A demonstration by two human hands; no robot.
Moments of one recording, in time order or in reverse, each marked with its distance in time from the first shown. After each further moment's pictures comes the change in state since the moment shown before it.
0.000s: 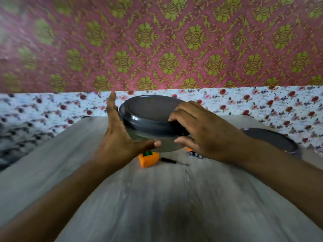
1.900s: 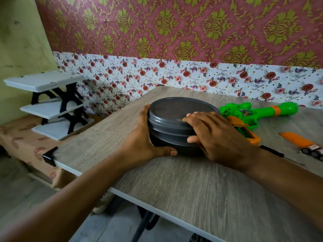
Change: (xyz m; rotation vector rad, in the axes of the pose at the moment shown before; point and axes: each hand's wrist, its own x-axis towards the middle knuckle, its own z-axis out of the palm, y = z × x) left_hand -0.083 -0.119 -0.113 0.079 -0.118 -0.384; right_hand 0.090 -0.114 0.142 0.053 0.140 -0.248
